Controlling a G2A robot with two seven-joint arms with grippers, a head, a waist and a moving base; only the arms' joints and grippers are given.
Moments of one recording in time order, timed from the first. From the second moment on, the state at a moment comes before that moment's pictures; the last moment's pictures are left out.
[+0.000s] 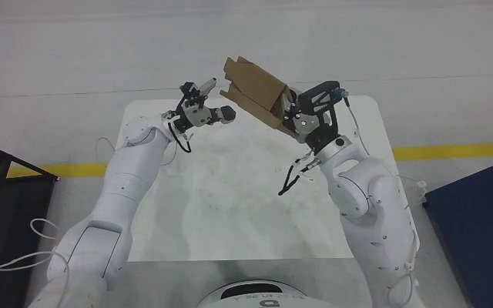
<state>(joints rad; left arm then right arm) 0.76 -1.32 -1.14 -0.77 -0.81 -0.15 -1.24 -1.41 -1.39 1.32 -2.11 -1.25 -0.15 0.53</state>
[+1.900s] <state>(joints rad) 0.73 -1.27 -1.26 -0.79 -0.80 -0.34 -1.48 -1.35 -1.34 1.37 -1.91 -0.43 -0.33 0.61</state>
